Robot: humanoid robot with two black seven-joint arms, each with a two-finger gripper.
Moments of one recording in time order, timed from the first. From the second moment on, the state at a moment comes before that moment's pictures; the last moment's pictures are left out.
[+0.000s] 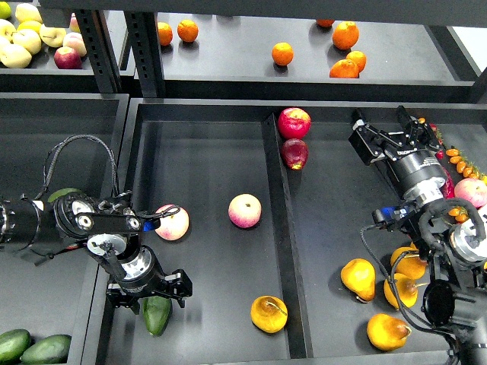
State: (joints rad) left arm -1.12 0.12 0.56 -0.89 0.19 -0.49 0.49; right arm 0.28 0.01 1.65 1.22 0.38 -0.01 -0.38
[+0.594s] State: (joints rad) left arm -1.04 0.05 0.57 -0.72 0.19 -0.49 0.49; right arm 0.26 0.02 1.65 1.22 0.38 -0.01 -0.38
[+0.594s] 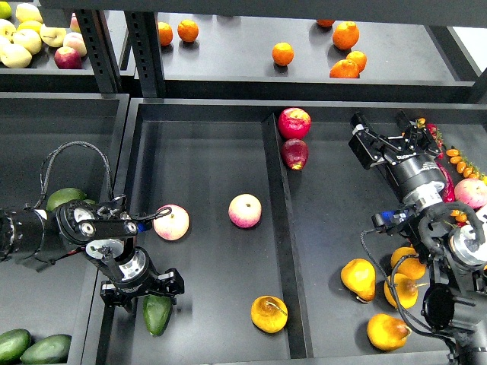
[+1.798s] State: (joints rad) left arm -1.17 0.10 0.49 -0.72 0.17 -0.49 0.49; right arm 0.24 0.01 1.64 1.22 0.38 0.01 -0.38
